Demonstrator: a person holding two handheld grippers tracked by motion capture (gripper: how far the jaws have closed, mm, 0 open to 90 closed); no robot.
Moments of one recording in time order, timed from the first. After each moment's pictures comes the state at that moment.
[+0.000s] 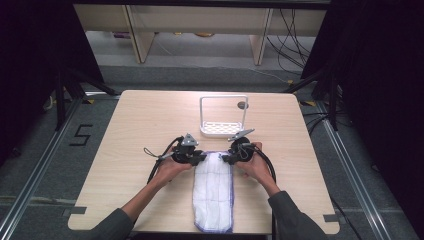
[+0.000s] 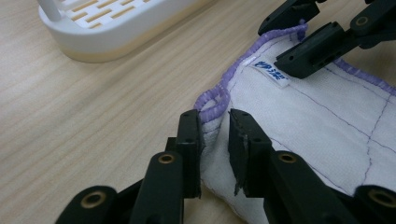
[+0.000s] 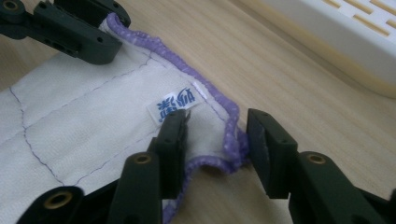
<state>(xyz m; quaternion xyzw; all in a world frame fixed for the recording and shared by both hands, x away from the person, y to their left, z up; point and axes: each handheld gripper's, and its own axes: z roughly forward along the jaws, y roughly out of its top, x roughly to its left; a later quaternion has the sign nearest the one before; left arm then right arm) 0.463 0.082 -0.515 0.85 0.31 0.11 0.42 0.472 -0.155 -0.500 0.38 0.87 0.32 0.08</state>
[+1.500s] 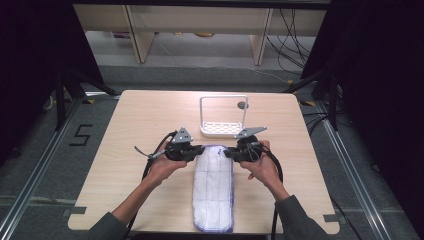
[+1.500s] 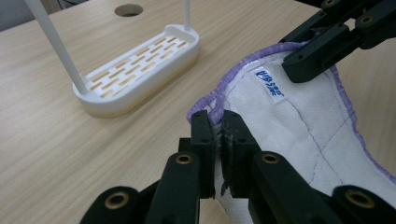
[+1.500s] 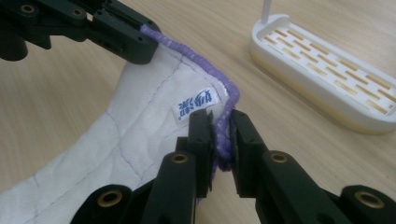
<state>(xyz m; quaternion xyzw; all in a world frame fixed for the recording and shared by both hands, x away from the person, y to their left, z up) 0.438 0.092 -0.459 0.82 0.29 0.13 0.48 0.436 -0.164 -0.443 0.34 0.85 0.39 0.09</state>
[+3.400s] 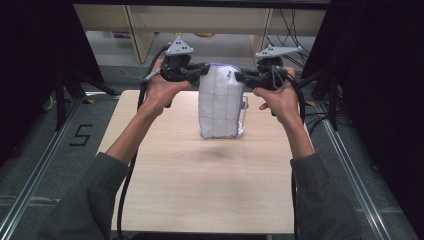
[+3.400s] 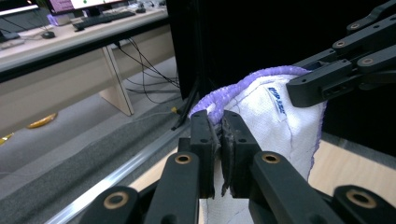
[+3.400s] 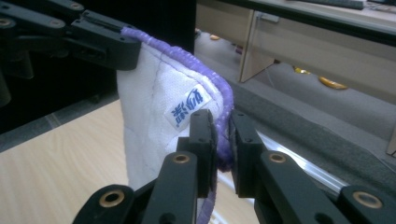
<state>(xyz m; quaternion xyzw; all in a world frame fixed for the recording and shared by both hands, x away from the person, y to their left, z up) 0.508 0.079 -0.240 0.76 0.28 0.25 0.53 0.500 -0.179 -0.244 0.32 0.78 0.50 0.22</state>
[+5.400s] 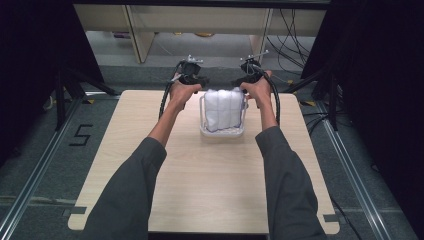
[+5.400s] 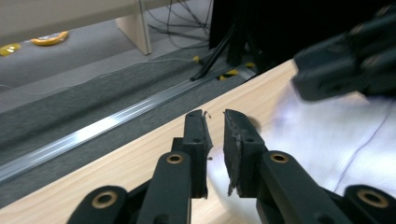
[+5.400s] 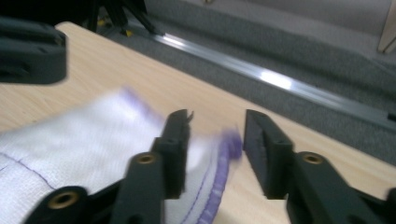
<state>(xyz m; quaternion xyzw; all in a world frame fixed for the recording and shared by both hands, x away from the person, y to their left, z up) 0.627 0.063 -0.356 0.76 0.40 0.20 0.46 0.648 -0.173 -0.353 0.46 0.79 0.36 0.17</state>
